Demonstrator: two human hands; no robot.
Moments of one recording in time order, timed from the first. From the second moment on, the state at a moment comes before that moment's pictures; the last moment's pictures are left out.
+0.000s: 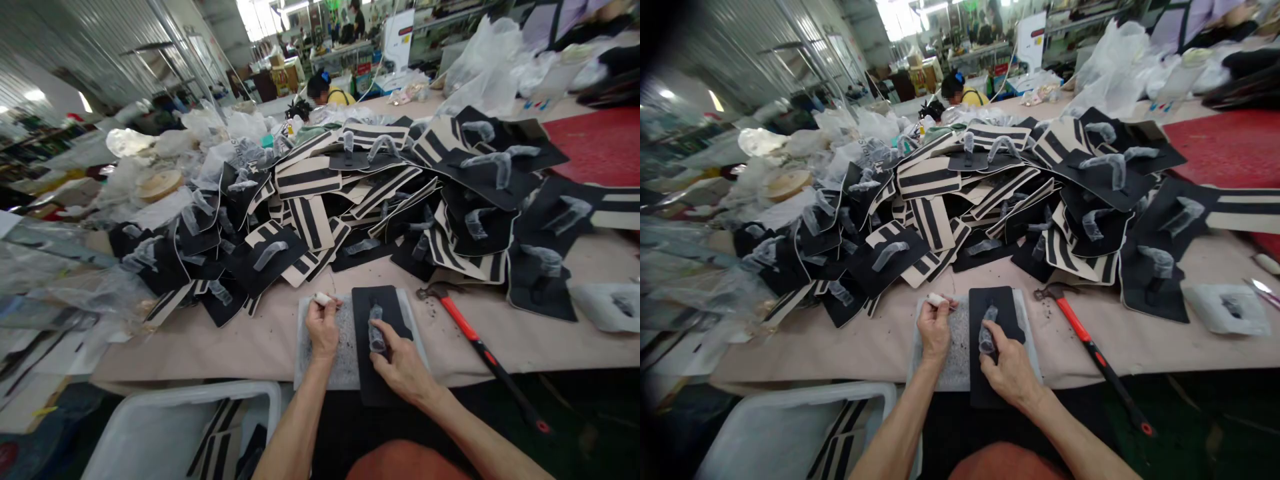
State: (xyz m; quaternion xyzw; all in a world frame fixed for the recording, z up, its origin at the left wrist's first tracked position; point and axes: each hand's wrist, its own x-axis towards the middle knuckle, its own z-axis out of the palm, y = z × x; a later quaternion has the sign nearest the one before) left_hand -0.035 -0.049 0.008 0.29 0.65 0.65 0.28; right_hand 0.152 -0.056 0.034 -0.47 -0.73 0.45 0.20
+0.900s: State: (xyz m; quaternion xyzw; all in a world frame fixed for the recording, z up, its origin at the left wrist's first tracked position) left_hand 0.000 -0.006 -0.001 0.37 0.55 0.60 0.44; right_hand 0.160 -0.046 0.040 -0.48 -0.70 0.51 0.17
